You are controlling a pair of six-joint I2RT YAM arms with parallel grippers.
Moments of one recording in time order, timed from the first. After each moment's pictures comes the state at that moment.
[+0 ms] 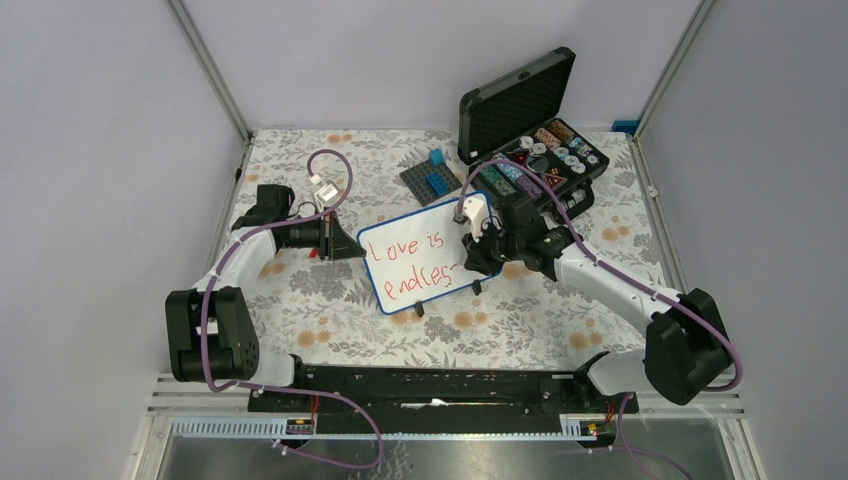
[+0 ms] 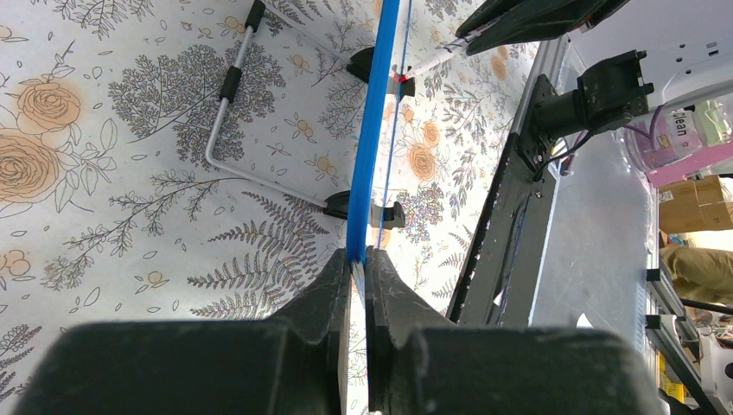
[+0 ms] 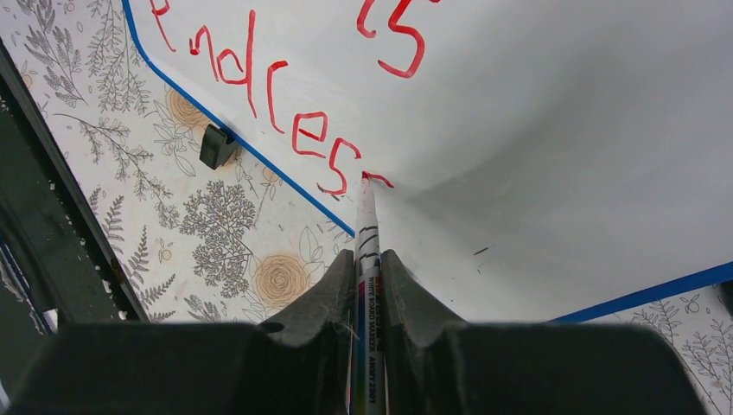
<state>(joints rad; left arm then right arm) 0.05 1.41 0.91 -0.59 1.18 0.34 0.60 1.37 0.92 -0.36 -0.40 -0.24</state>
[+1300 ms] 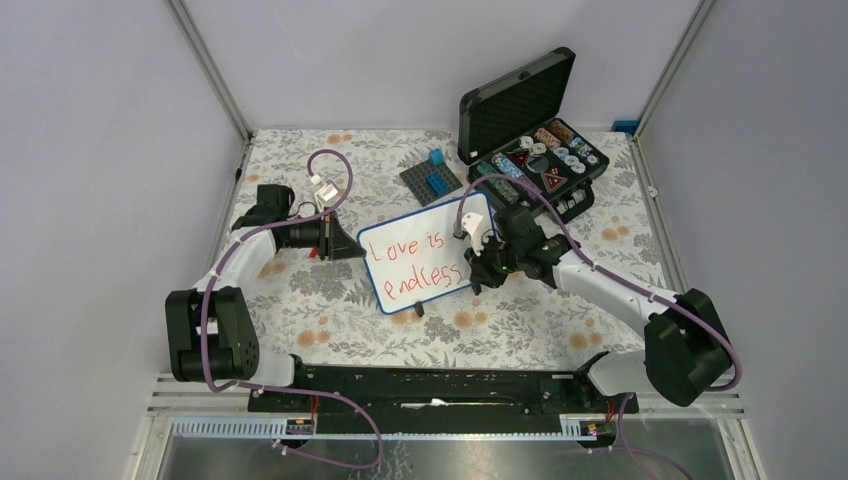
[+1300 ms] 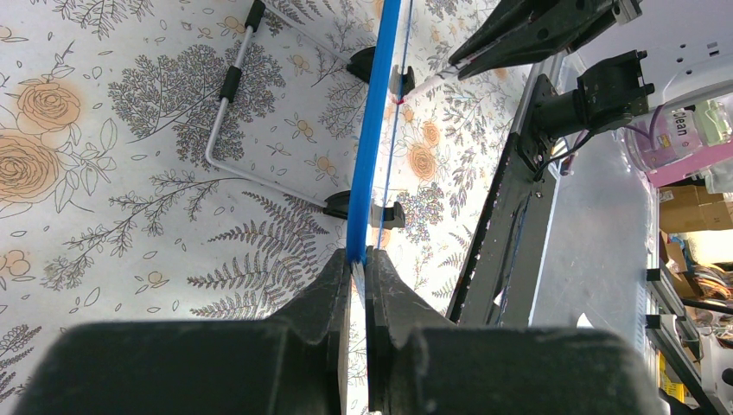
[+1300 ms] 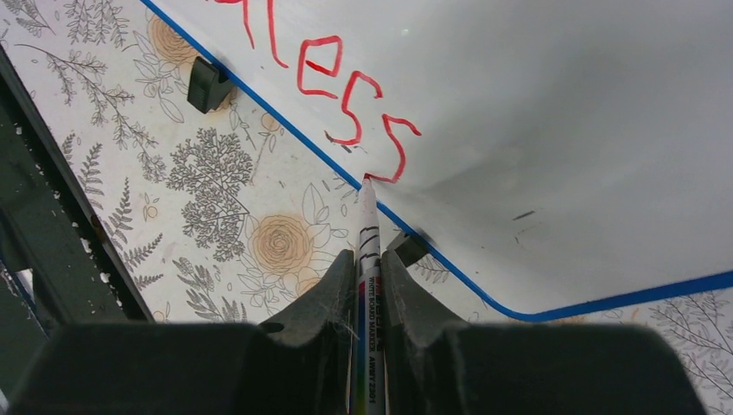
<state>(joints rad) 0.05 1.41 0.91 -0.59 1.18 0.34 0.60 1.35 0.85 -0.38 -0.38 -0.30</state>
